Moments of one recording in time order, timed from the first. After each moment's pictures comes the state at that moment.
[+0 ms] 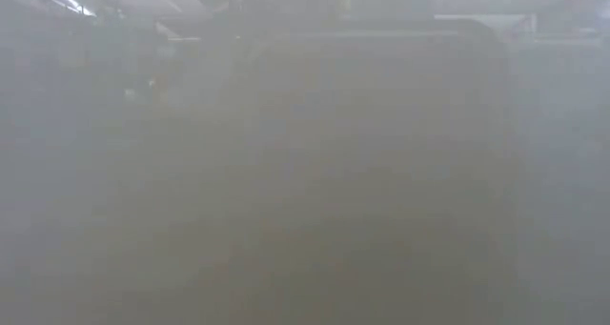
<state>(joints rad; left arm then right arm) -0.66 1.86 1.24 -0.04 -0.46 -1.05 -1.27 0.16 0.01 0.60 -0.42 0.09</state>
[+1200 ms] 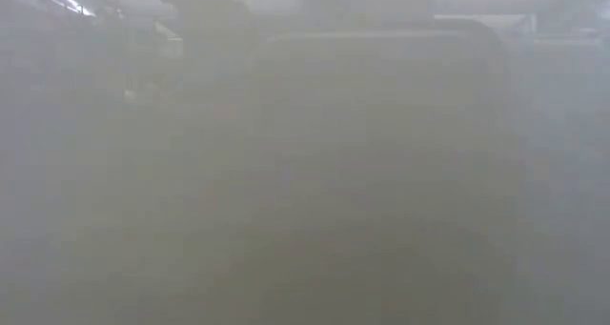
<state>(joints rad) -0.82 1.75 1.24 -0.99 -0.44 -2.10 -1.27 0.16 0.01 0.60 -0.42 0.09</state>
